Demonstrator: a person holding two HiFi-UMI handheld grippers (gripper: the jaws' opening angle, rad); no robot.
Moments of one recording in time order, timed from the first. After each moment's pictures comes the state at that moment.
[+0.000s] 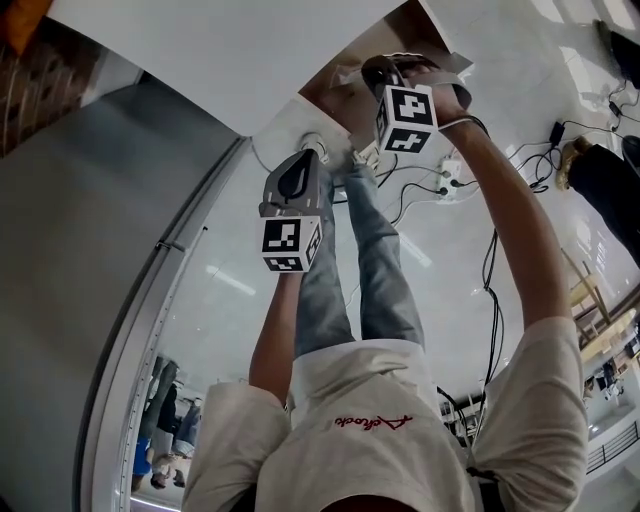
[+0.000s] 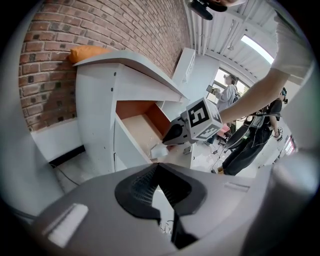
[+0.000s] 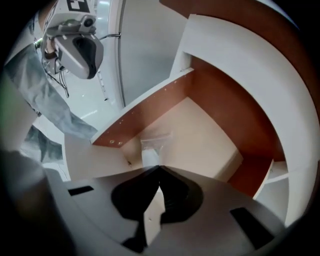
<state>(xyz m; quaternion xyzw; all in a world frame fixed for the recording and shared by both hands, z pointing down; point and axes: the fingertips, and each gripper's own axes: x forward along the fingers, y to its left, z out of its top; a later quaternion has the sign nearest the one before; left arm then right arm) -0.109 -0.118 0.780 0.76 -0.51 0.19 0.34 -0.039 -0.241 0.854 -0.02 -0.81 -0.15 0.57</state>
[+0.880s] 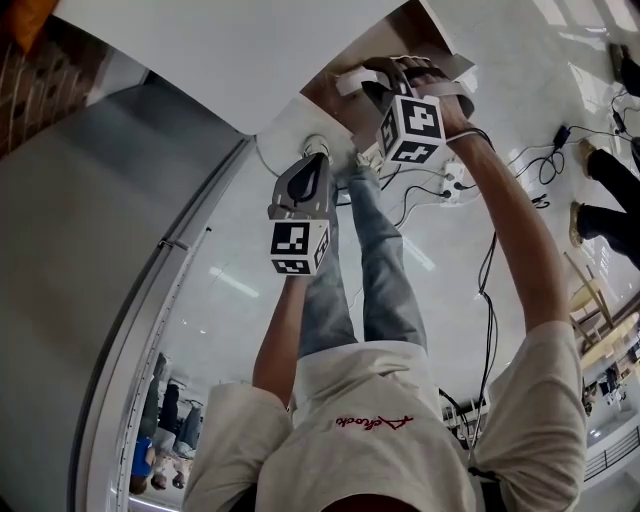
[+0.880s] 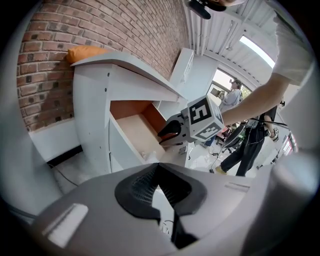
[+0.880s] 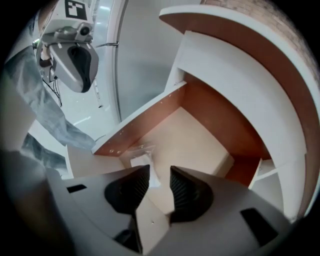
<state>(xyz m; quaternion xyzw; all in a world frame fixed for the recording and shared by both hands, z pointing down) -0.096 -0.114 0.776 0.77 -0.50 0.19 0.35 -0.044 -0.240 0.835 0.02 -0.83 -0.15 0.54</state>
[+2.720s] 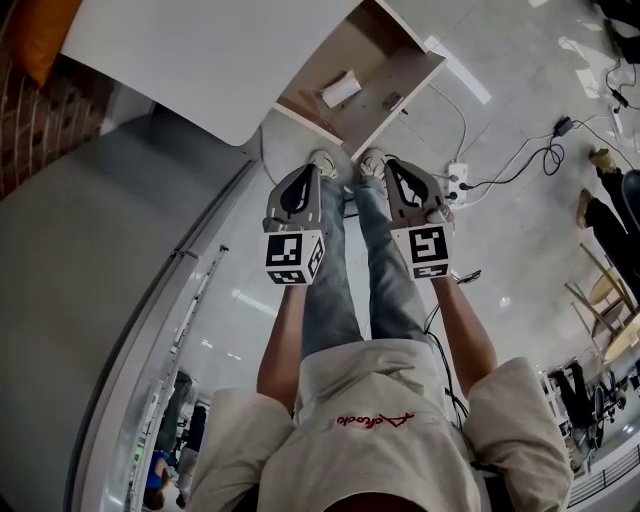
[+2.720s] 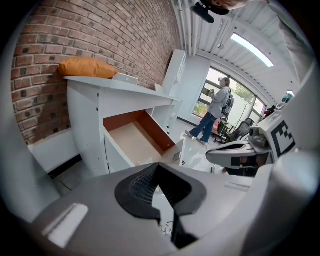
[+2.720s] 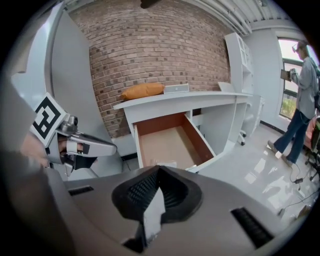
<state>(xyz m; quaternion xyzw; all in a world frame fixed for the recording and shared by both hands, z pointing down) -0.091 -0.117 0.744 0.79 -0.50 0.20 0.31 0.033 -0.122 0.730 0.43 -0.83 0.21 0.28</state>
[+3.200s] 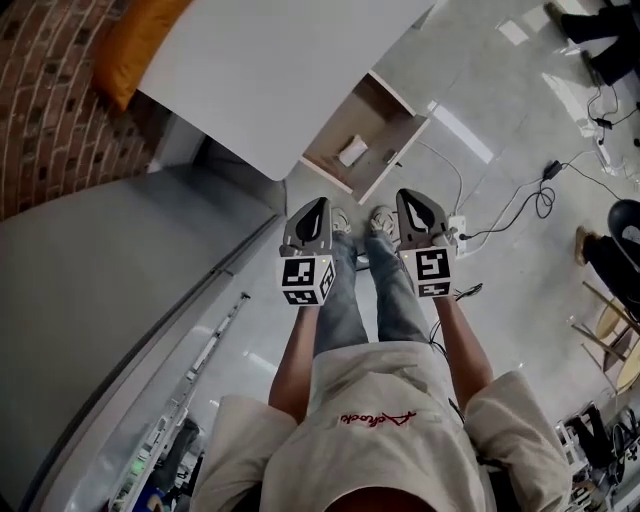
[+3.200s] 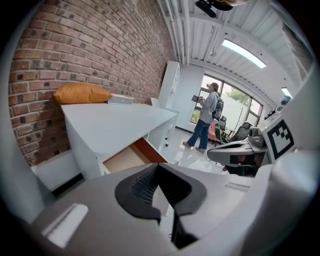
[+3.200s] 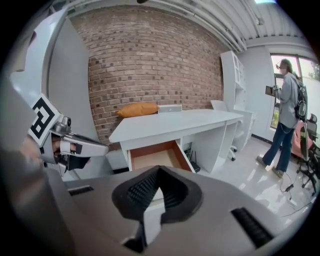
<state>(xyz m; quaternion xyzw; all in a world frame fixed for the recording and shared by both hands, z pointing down) -0.086 -0.143 0.653 0.80 -0.51 0.17 0.26 0.054 -0.153 0.638 0.48 -0.83 0.17 0.24</state>
